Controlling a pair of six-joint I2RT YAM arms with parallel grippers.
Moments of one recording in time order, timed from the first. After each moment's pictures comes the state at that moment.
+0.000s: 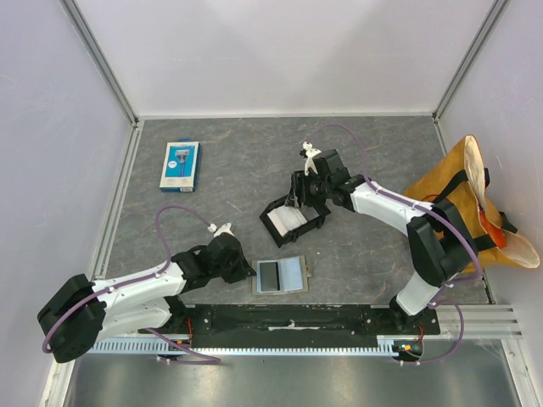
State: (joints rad) left arm -0.87 1.01 0.33 -0.20 -0.02 -1.08; right arm 0.55 1.66 1.09 -0.19 -0.24 0.37
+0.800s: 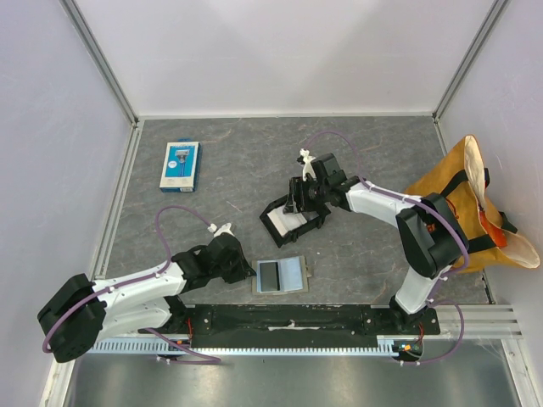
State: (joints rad) left arm -0.87 1.01 0.33 -0.20 -0.02 -1.08; right arm 0.55 1.75 1.08 -0.17 -0.35 0.37
